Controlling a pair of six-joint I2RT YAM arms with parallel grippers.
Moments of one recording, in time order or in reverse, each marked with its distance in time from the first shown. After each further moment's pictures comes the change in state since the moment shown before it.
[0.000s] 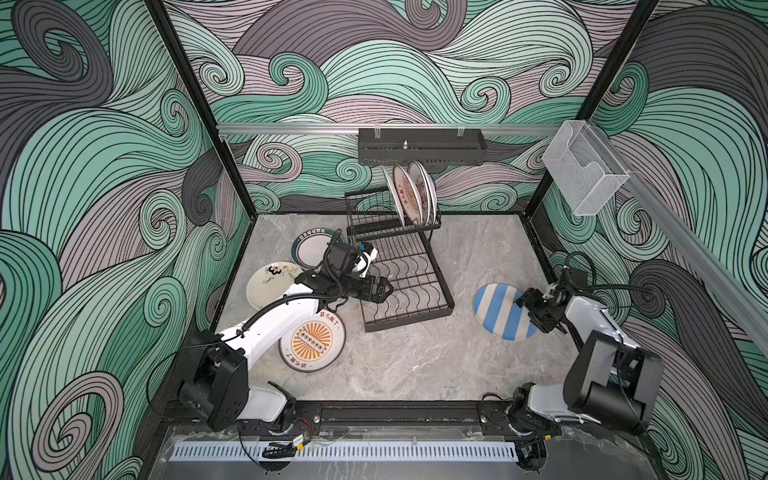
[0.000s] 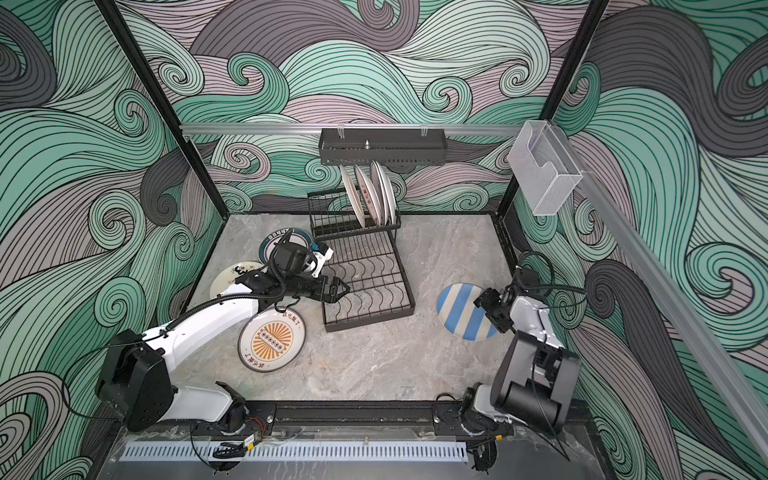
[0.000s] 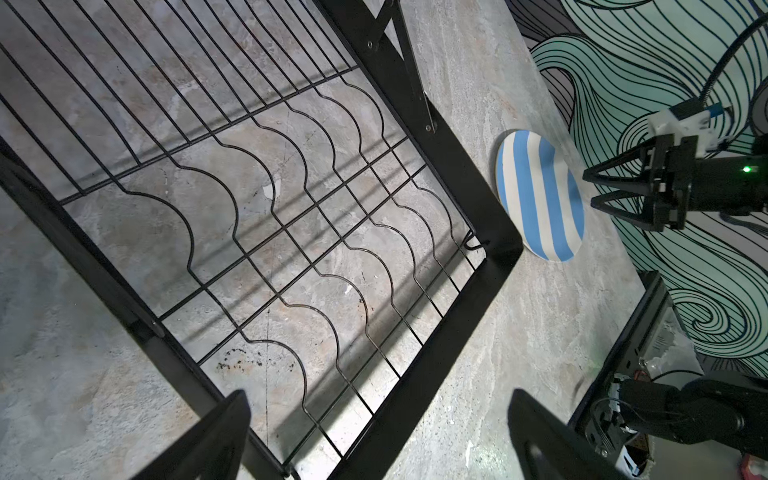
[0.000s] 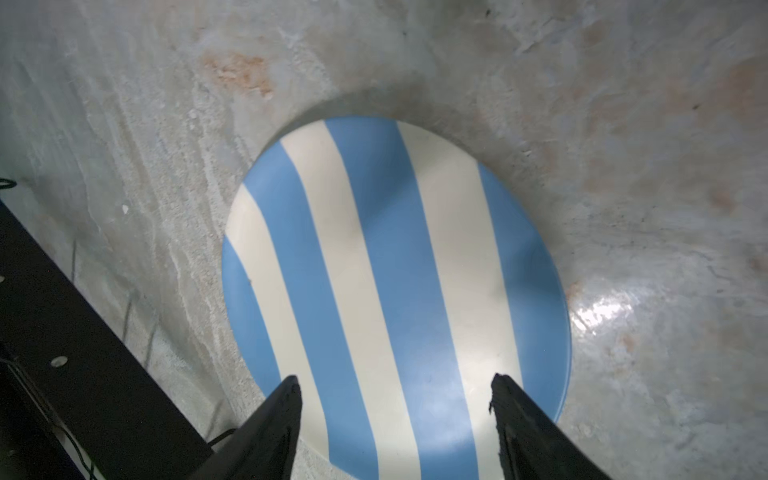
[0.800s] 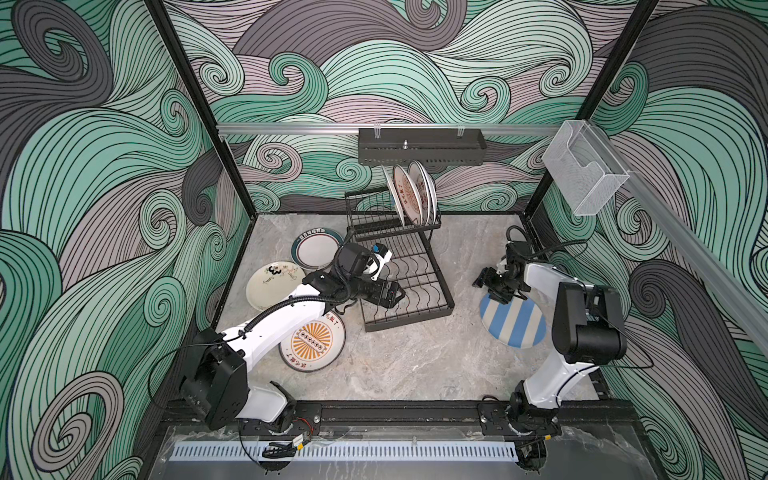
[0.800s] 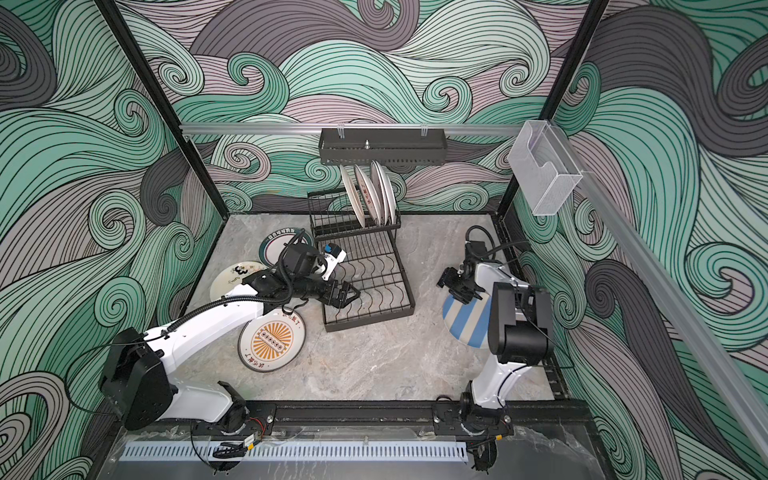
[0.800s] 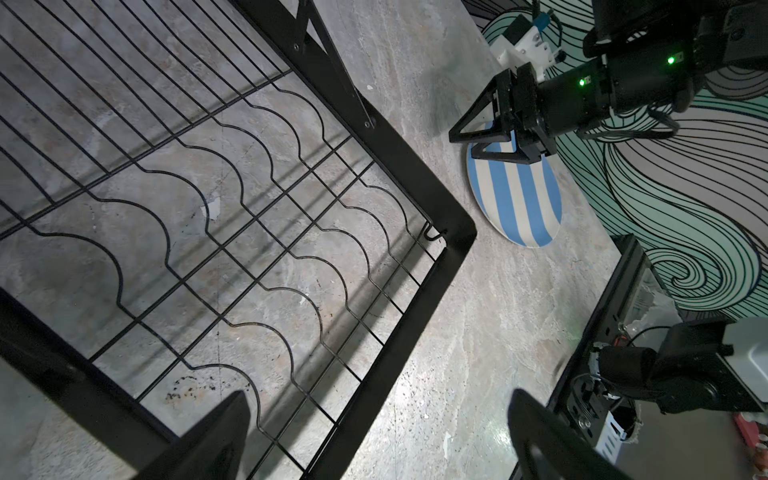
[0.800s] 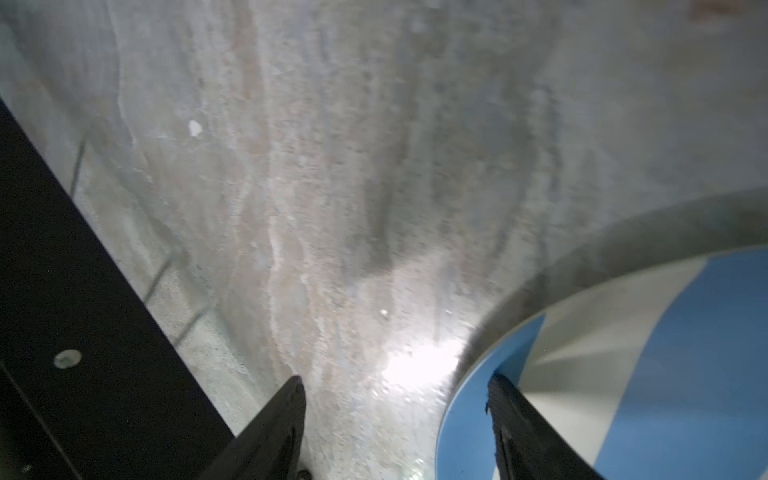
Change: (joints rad) left arm -0.087 0.010 0.045 -0.004 -0.008 0.048; right arm 0.409 0.352 0.302 0.060 -0.020 0.045
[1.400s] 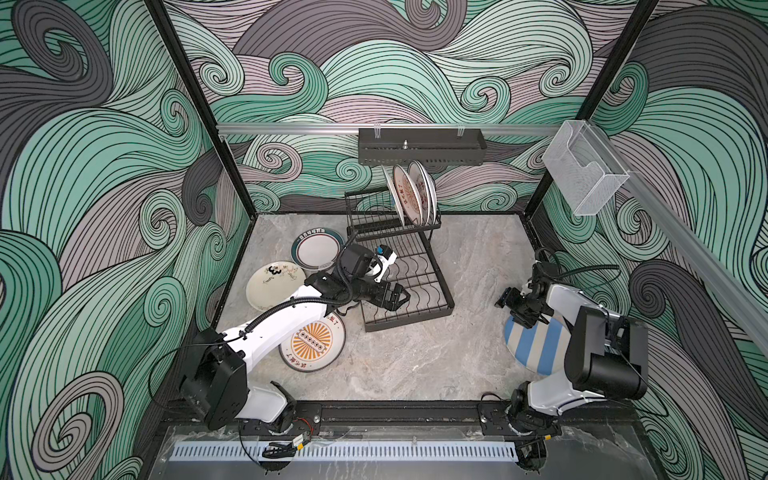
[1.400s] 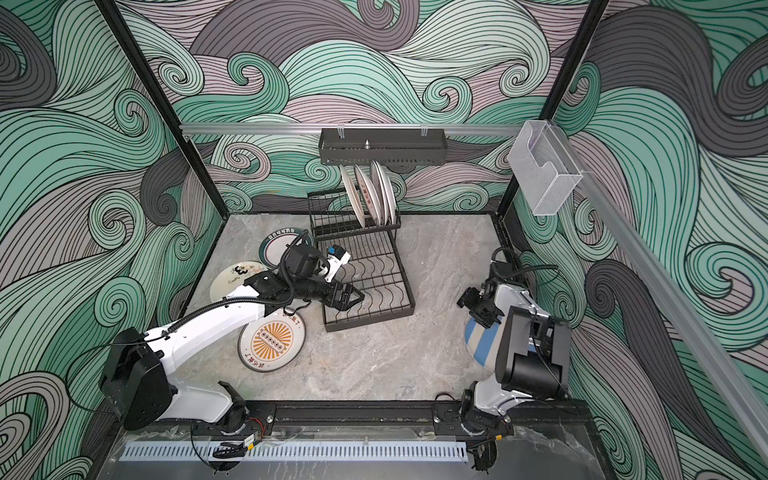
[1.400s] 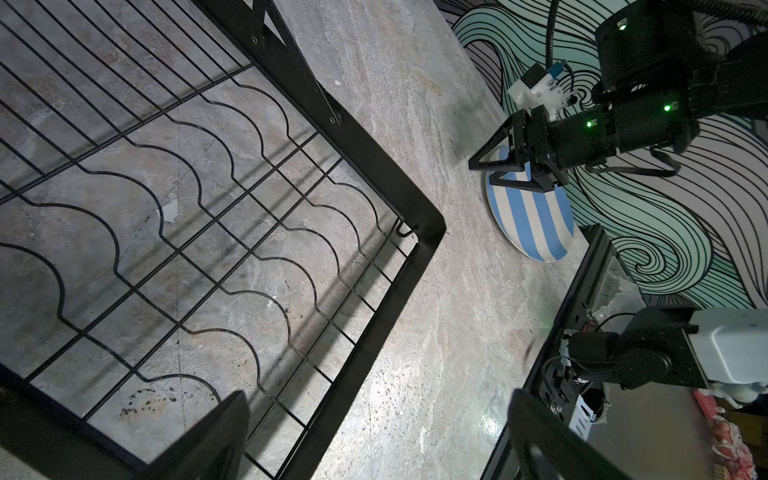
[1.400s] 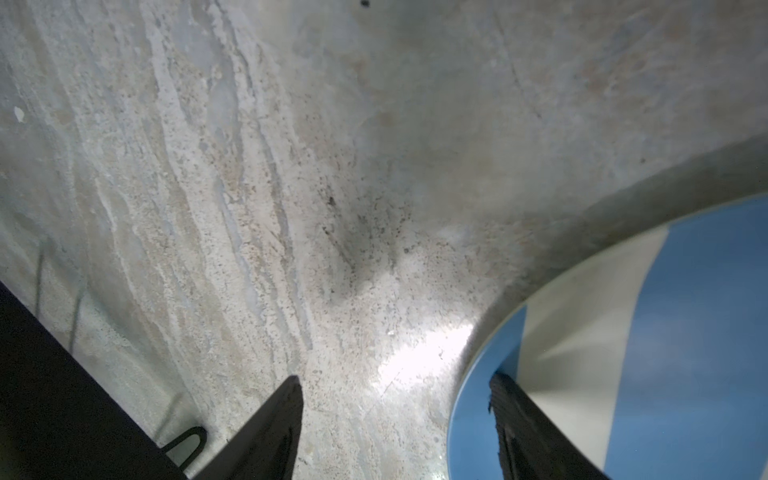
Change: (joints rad) left arm -0.029 0.000 0.000 0.015 0.051 -0.014; right arm -0.212 -0.227 -0.256 -0.057 0.074 -0.060
